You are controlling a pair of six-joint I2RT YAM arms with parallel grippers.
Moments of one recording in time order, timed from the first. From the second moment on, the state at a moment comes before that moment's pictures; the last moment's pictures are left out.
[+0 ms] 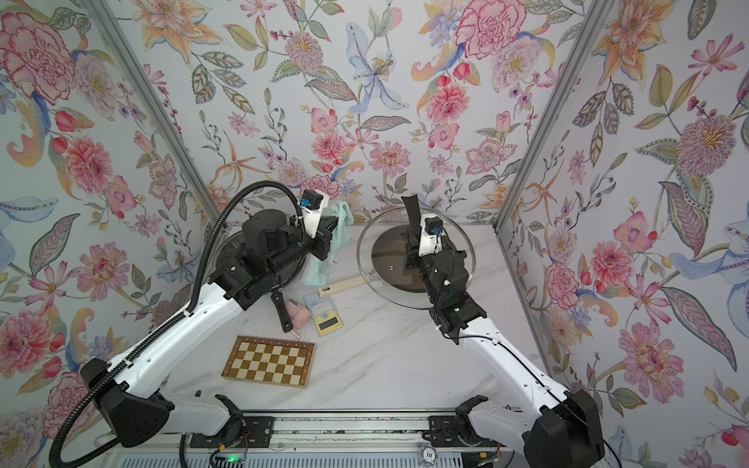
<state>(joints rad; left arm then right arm) -0.67 1.41 1.47 -0.21 0.03 0.07 0.48 1.15 0.90 0.33 0.24 0.03</state>
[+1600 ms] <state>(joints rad) -0.74 1.83 1.74 -0.41 0.14 0.07 0.51 1.62 1.11 0.59 0.61 0.10</state>
